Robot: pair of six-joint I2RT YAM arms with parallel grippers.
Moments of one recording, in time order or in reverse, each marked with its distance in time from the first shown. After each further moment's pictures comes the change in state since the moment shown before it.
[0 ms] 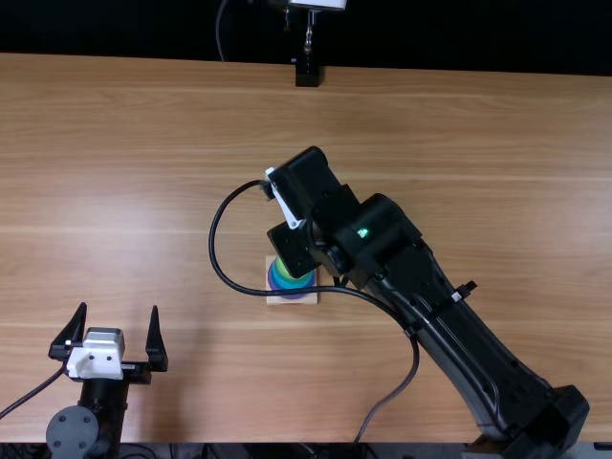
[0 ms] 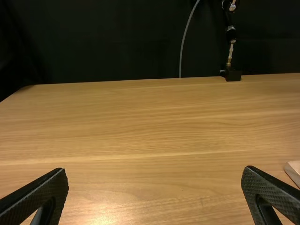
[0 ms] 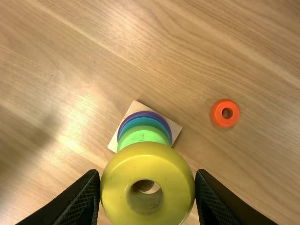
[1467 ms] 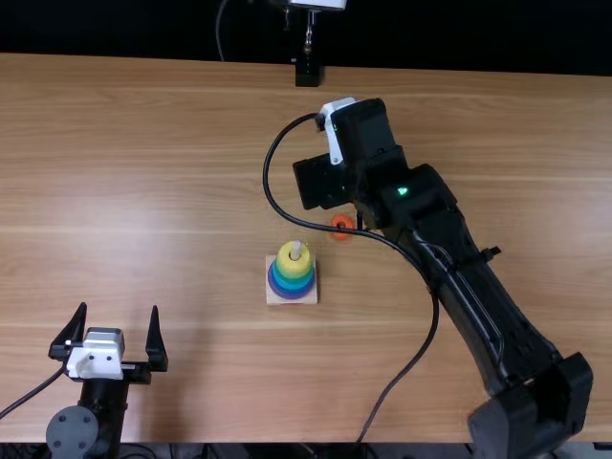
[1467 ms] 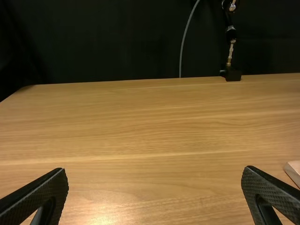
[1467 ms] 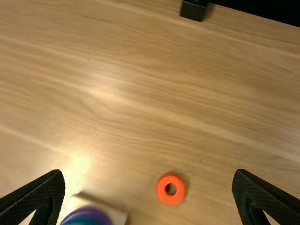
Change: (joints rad) left arm 0.000 0.000 0.000 0.000 0.000 0.000; right arm -0.214 0.055 -0.095 0.402 -0.002 0.005
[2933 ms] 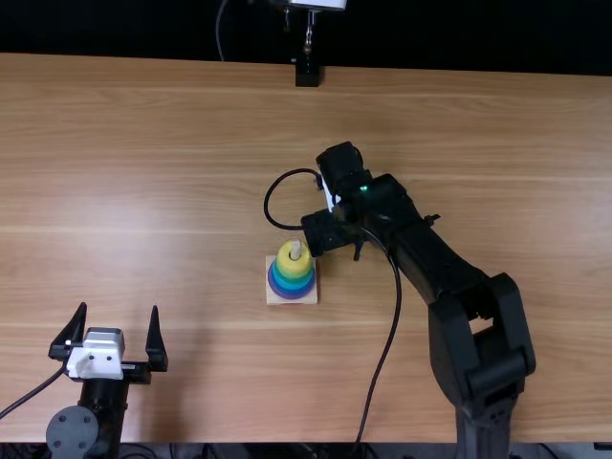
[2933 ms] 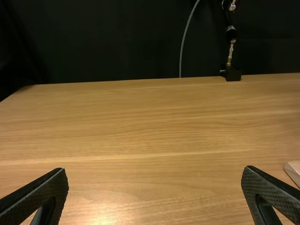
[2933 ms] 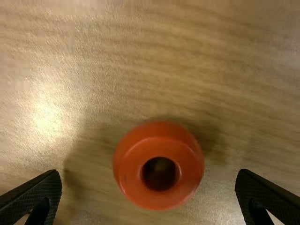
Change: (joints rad) left arm 0.000 0.000 0.000 0.001 0.000 0.000; right arm -0.037 0.288 -0.117 -0.056 -0.001 0.001
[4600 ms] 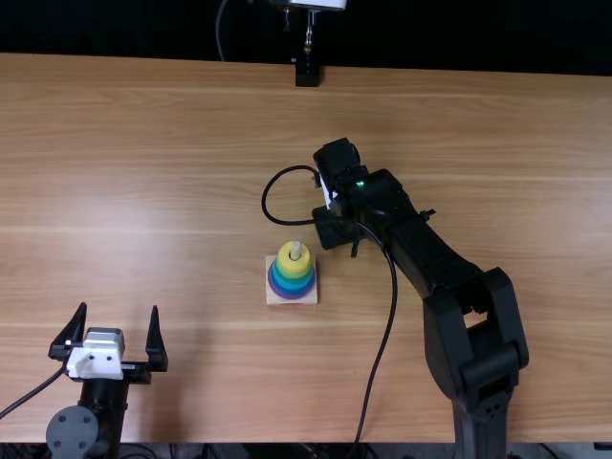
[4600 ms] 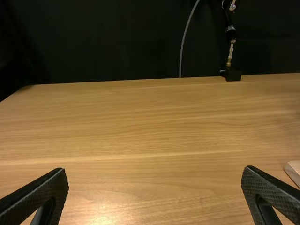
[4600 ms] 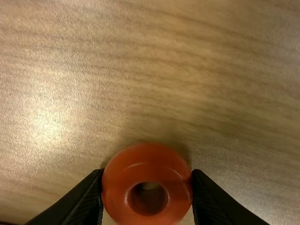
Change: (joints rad) left arm 0.000 0.000 0.000 0.000 0.000 0.000; right arm 0.000 0.037 0.043 -0.029 0.000 0.003
